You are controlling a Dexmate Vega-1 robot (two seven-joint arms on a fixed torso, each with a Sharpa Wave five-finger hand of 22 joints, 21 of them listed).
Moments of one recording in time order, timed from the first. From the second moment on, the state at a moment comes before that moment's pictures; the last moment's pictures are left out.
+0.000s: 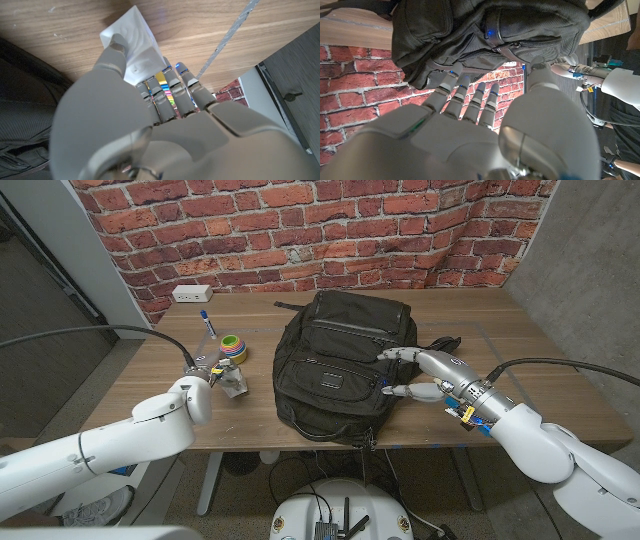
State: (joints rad) left arm 0.96 1.18 0.65 -2.33 0.11 1.13 0.27; left_hand 1.03 0.00 0.34 -0.16 0.19 0.81 -0.15 0.19 0.19 0.82 -0.21 0.18 0.19 0.80 -0.09 0.17 0.17 0.50 -0.05 0.19 0.17; right arm -1.69 -0.80 0.07 -2.35 -0.54 0.09 -0.03; right_hand 0.74 -0.02 0.29 -0.13 0.20 0.41 -0.16 0.20 0.19 0.36 -0.10 0.18 0.21 0.26 -0.04 0.21 0.40 0.39 0.01 0.39 0.17
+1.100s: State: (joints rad) left arm 0.90 1.19 0.69 -2.38 0.12 1.22 0.21; left_hand 0.86 -0.08 0.25 -0.14 0.18 0.48 -0.15 0.18 0.19 0.47 -0.14 0.18 0.19 0.50 -0.05 0.17 0.17 0.47 -0.05 0.19 0.17; right arm -1.70 -0.81 0.08 -2.34 -0.53 0.11 -0.05; right_hand 0.75 0.00 0.30 -0.14 0.20 0.42 -0.17 0.20 0.19 0.36 -0.11 0.18 0.20 0.26 -0.04 0.21 0.39 0.40 0.01 0.38 0.17
